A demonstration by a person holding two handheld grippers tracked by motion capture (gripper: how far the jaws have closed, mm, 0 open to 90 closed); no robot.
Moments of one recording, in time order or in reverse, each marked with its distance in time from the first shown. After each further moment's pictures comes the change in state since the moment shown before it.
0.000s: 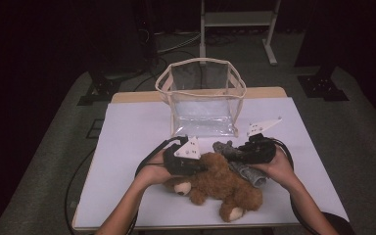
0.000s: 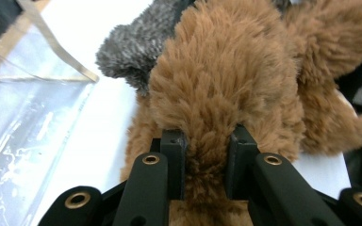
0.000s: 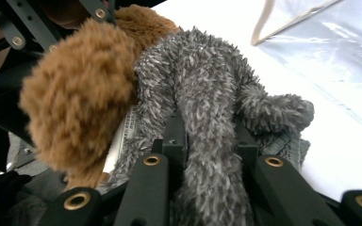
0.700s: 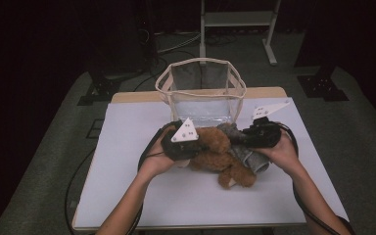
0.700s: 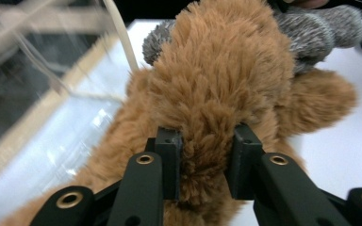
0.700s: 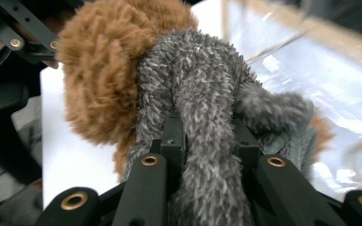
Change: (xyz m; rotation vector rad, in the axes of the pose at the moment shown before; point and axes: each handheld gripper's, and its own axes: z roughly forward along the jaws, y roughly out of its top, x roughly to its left) left arm 0.010 0.004 -0.012 -0.083 0.180 -0.084; right arm -0.007 0.033 -0.018 -0.032 -0.074 -0.034
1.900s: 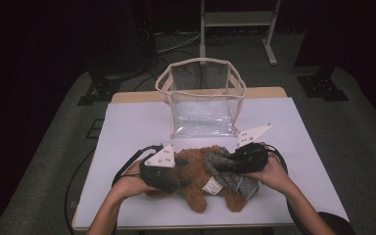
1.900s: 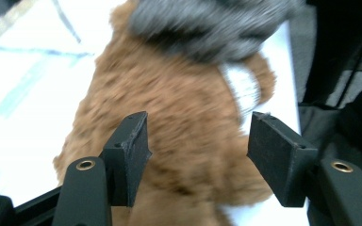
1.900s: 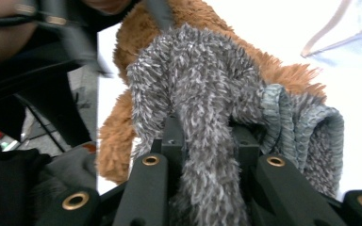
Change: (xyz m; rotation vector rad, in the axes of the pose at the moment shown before) left arm -0.018 -0.046 -0.036 0.077 -0.195 -0.008; right arm 0.046 -0.025 0.027 0.061 0.163 -0.100
